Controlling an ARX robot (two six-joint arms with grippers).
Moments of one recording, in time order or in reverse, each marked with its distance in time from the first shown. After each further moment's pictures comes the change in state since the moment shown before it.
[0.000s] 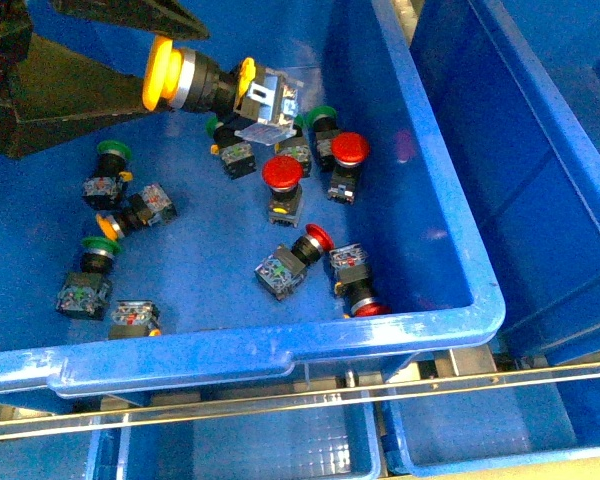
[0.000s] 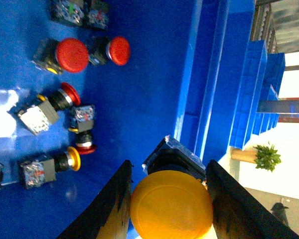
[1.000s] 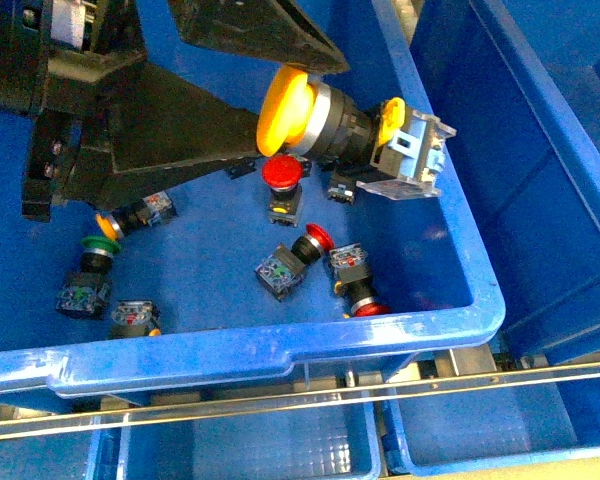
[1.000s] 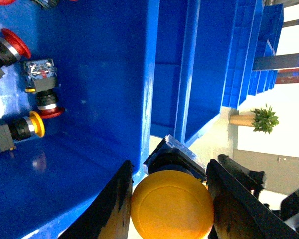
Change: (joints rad) left arm -0.147 -0.030 -0.017 -0.021 0.005 -0.009; right arm -0.054 0.485 0.182 -0.198 -0.391 -0.317
